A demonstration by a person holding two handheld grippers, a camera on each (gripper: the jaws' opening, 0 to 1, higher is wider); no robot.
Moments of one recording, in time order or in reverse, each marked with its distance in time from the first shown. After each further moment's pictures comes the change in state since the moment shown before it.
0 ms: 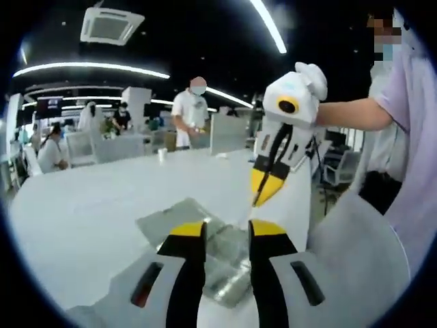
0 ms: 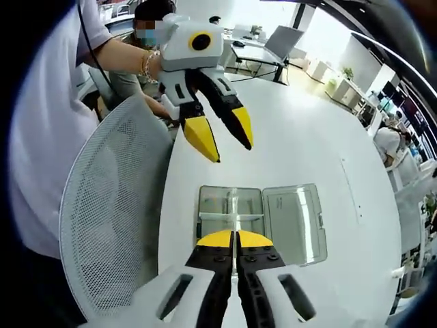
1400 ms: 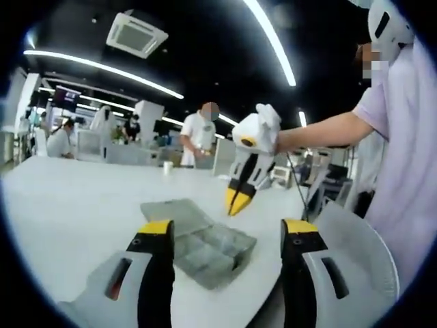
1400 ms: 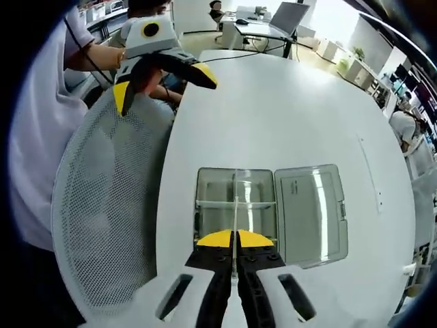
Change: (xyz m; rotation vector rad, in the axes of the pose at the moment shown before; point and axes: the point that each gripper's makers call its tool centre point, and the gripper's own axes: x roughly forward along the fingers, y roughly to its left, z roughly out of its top) left arm -0.059 -0.016 -0.025 -0.101 -0.194 0.023; right arm 0.041 0.000 -0.023 0.031 0.121 0.105
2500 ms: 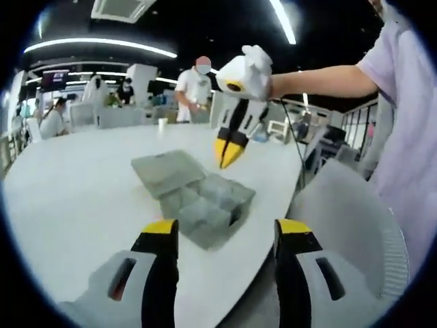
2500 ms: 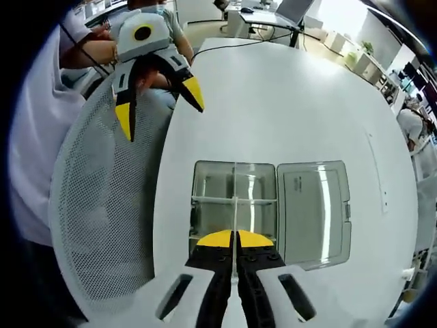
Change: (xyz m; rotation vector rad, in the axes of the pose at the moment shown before) left arm -0.003 -0.006 -0.072 0.019 0.411 -0.029; right arm 0.011 -0.004 -0.004 -0.023 0.081 0.037
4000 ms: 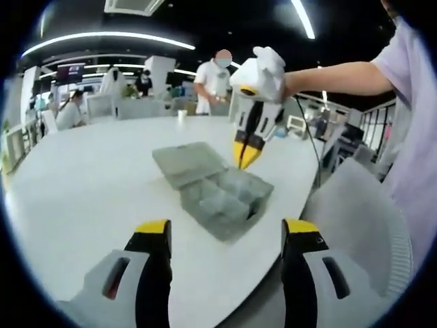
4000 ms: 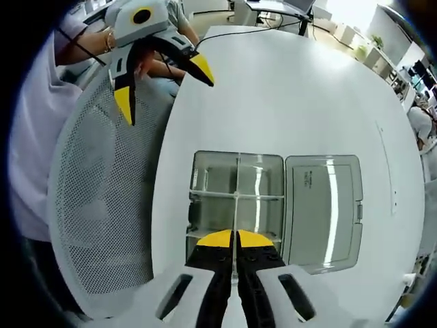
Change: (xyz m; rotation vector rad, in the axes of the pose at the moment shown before) left arm -0.010 0.024 0.006 -0.025 -0.042 0.140; right arm 0.018 0.001 -0.007 -0.014 0.061 0.056
